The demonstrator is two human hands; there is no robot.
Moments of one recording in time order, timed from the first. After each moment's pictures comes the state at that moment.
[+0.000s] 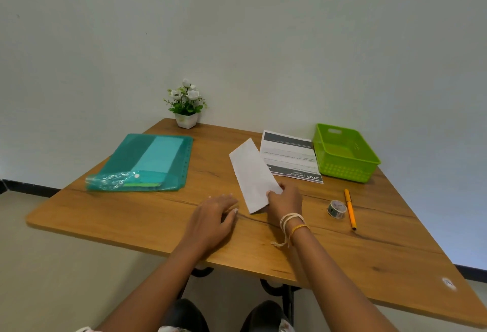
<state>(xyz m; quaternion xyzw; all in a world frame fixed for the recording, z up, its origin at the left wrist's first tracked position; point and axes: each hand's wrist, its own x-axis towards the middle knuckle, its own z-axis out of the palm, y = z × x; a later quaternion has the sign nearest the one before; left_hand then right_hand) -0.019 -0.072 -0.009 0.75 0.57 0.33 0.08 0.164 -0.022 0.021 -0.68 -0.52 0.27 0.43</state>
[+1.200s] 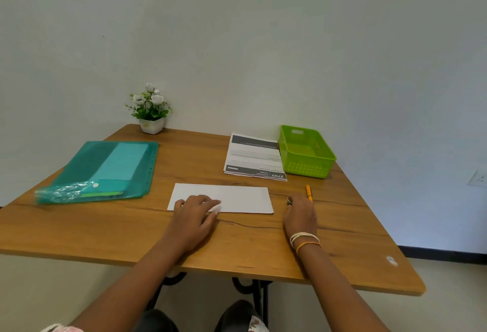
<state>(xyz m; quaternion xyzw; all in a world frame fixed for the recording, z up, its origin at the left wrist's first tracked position) 0.006 -0.061 -0.005 0.79 0.55 0.25 0.07 0.277 -0.045 -0.014 -0.74 -0.58 -0.05 0.34</state>
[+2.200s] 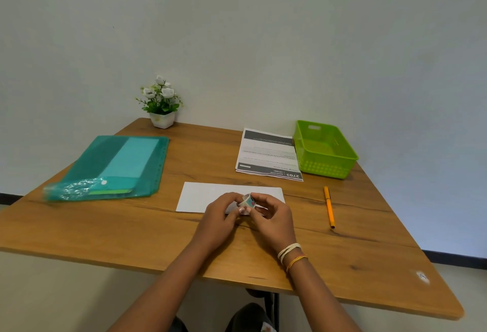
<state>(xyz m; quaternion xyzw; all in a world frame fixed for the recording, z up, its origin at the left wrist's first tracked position) 0.045 -0.049 -0.010 0.69 0.51 0.43 0.28 0.196 -0.058 -0.004 -0.50 -0.58 0.34 0.55</state>
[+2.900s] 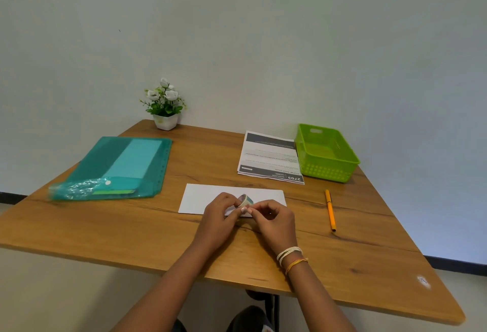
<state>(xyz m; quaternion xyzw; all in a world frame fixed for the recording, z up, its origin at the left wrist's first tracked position) 0.044 -0.046 -0.011 0.68 0.52 0.46 0.24 0.197 -0.060 -0.003 -0.54 -0.61 0.25 0.53</state>
